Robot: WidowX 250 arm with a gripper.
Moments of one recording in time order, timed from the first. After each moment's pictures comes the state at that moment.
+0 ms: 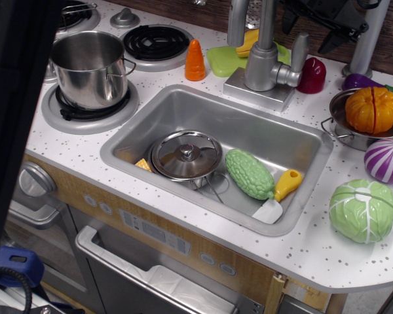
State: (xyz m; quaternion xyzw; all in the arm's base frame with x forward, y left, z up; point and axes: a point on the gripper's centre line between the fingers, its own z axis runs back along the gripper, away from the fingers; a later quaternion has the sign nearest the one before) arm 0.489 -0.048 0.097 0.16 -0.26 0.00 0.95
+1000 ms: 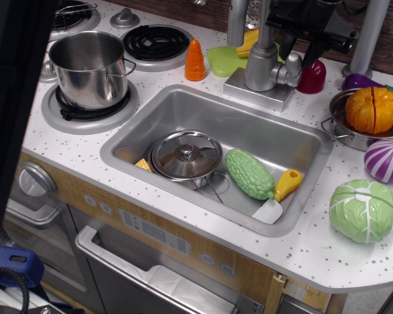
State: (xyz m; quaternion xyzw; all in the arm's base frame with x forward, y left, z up) arm 0.460 -0.051 0.074 0.08 -0.16 0.06 0.98
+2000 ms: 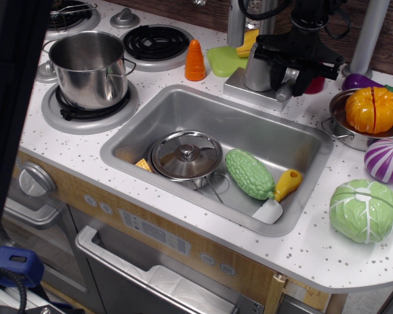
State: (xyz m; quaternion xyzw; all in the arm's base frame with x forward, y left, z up) arm 0.445 -0.058 0.043 0.03 -0.13 0.06 0.99
